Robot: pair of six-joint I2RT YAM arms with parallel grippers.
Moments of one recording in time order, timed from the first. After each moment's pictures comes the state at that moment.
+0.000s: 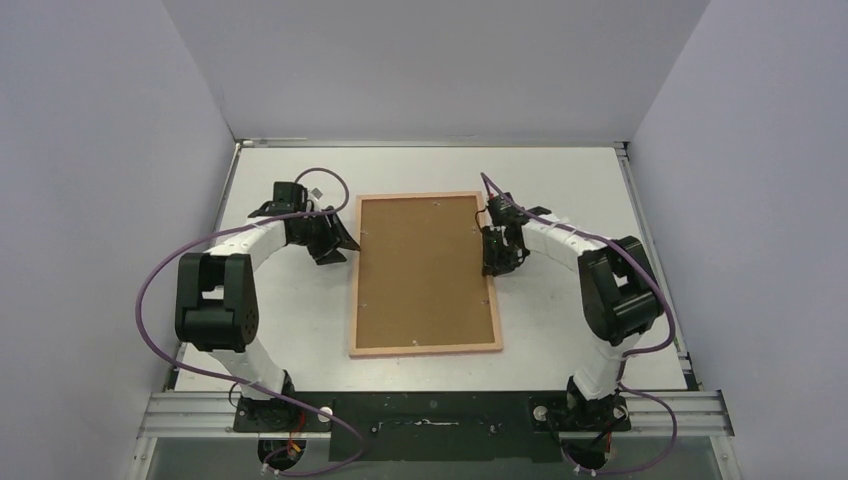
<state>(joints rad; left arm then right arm) -0.04 1.70 1.07 -0.45 0.50 -0.58 0.40 1.81 1.18 -0.59 -0.05 0.39</state>
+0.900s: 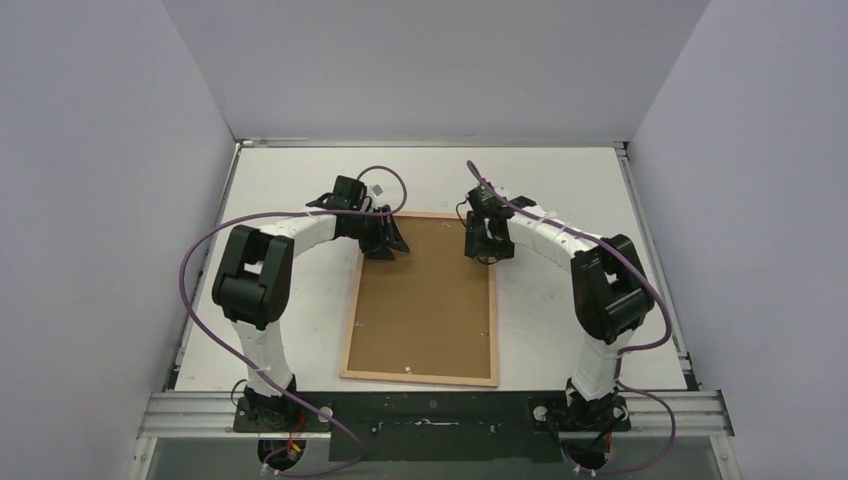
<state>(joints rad) -0.33 1.92 1.24 -0.34 0.54 -0.63 0.50 1.79 1.28 -0.66 0.17 0.51</state>
